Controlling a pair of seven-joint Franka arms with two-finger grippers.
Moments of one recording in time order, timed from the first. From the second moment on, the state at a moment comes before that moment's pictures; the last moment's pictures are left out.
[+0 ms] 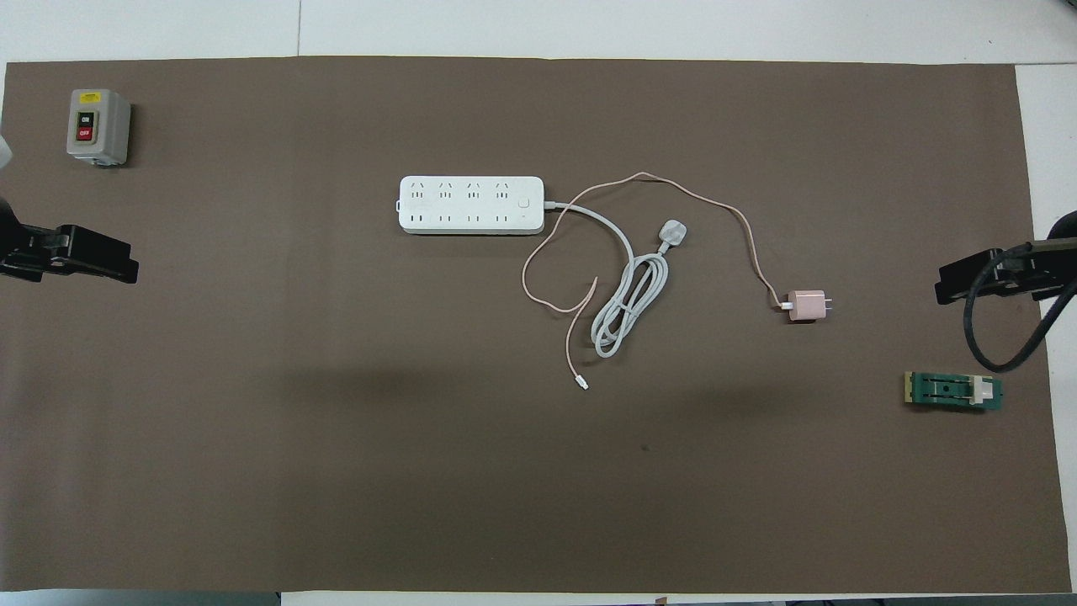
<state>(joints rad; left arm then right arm) -0.06 0.00 0.01 -1.60 -0.01 1.54 0.05 -0.02 -0.04 -0.04 -1.70 -0.02 1.55 -0.06</state>
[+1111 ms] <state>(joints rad) -0.06 0.00 0.01 -1.60 -0.01 1.54 0.05 -0.05 -0.04 -0.04 -1.70 -0.02 1.57 0.00</state>
